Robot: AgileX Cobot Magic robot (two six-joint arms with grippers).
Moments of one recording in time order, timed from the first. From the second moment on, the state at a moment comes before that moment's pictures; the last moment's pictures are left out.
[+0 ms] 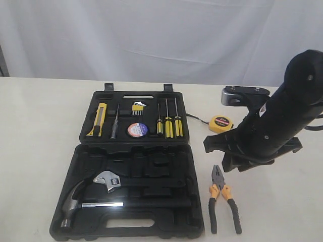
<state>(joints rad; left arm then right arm) -0.02 0.00 0.00 -0.02 0.27 -0.03 -0.03 1.59 -1.00 0.17 0.79 0.09</state>
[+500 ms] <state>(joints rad) -0.02 0.00 0.00 -0.02 0.27 -0.03 -0.03 1.67 -1.00 0.06 0.71 0.19</state>
